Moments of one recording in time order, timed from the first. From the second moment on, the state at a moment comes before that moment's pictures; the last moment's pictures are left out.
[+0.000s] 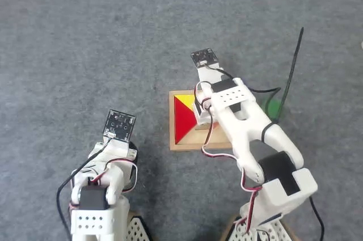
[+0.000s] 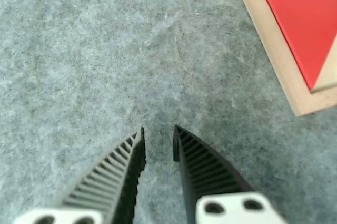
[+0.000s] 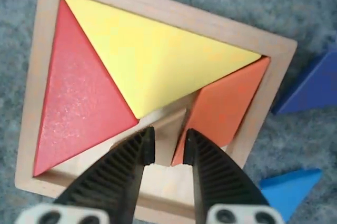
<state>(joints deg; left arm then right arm) -5.8 -102.9 97.1 72.2 -8.0 -25.2 8.3 23.8 55.7 -3.3</state>
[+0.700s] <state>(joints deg) -5.8 -102.9 97.1 72.2 -8.0 -29.7 -0.8 36.5 46.8 -0.3</state>
